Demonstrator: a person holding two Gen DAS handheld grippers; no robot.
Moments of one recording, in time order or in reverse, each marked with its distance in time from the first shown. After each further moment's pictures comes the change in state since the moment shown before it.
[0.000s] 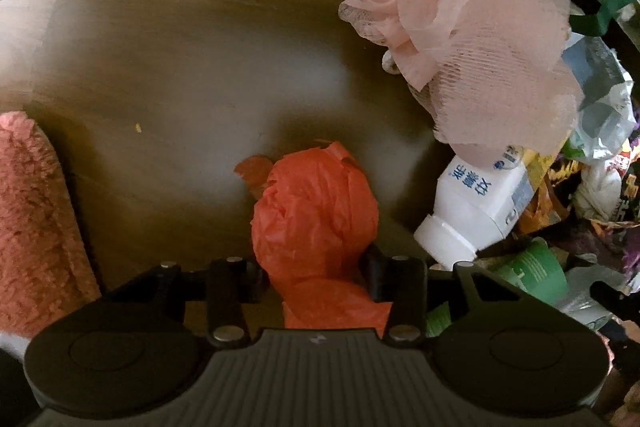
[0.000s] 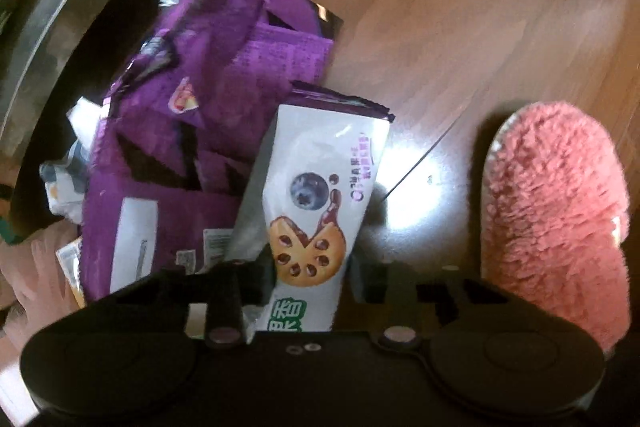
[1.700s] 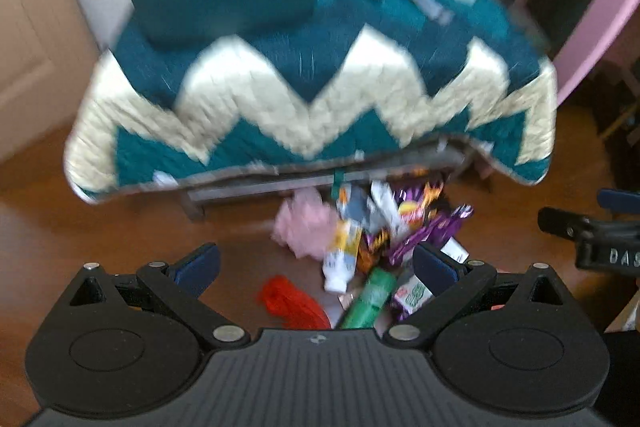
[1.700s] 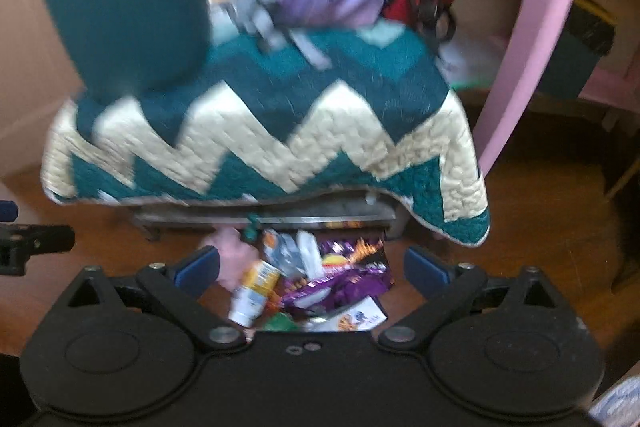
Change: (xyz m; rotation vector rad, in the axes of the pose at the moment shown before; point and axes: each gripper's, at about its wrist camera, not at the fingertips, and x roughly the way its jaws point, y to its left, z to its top) left arm -0.345 -0.024 -0.148 0.458 -0.579 -0.089; right arm -0.347 0.029 -0.152 -0.783 -0.610 0.117
